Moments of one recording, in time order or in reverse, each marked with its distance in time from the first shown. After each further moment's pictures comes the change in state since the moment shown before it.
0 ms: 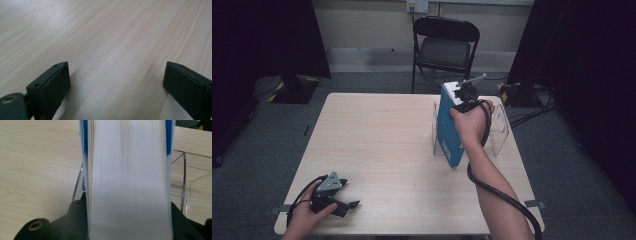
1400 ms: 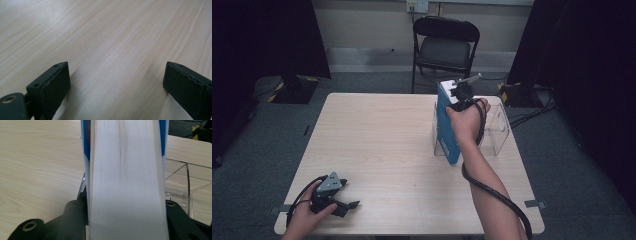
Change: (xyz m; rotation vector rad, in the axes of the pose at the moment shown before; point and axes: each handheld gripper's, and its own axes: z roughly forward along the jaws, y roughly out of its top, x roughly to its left) left arm 0.000 0.000 -0.001 0.004 0.006 0.013; right arm 0.006 0.005 0.011 -0.054 -0.017 -0.016
